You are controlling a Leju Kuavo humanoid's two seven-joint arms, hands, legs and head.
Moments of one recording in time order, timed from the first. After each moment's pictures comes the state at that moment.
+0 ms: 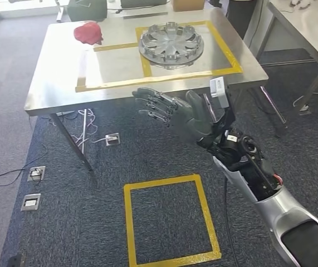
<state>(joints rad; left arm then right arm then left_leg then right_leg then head) -0.30 0.06 1.52 -0.15 -1.28 -0.08 -0.26 -0.56 -0.22 0.47 -1.46 -0.62 0.57 0.01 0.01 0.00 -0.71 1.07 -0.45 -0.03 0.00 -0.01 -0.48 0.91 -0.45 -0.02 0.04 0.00</state>
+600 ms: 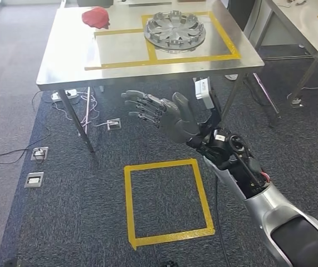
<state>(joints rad) -0.28 0.07 1.52 -0.15 -1.27 -0.08 -0.26 -0.59 -0.19 0.49 -1.38 -0.57 0.59 -0.01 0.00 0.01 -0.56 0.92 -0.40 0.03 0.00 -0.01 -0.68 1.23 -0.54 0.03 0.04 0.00</state>
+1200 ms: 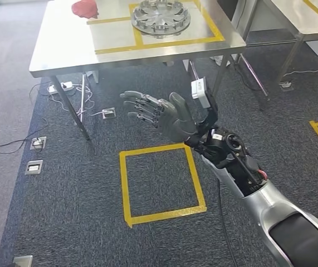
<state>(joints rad) -0.27 0.08 1.52 -0.15 -1.26 -0.08 -0.26 -0.59 -0.17 0.49 -1.36 -0.57 0.59 -0.02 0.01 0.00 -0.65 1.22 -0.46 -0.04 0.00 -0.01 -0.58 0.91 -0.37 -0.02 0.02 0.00</state>
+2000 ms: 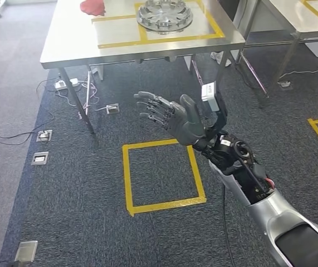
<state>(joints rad) -0.26 0.08 1.52 -0.15 -1.26 -0.08 -0.28 -0.55 -0.17 0.47 -1.38 -0.56 0.53 -0.01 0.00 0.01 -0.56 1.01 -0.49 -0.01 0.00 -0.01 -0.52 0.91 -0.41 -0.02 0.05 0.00</state>
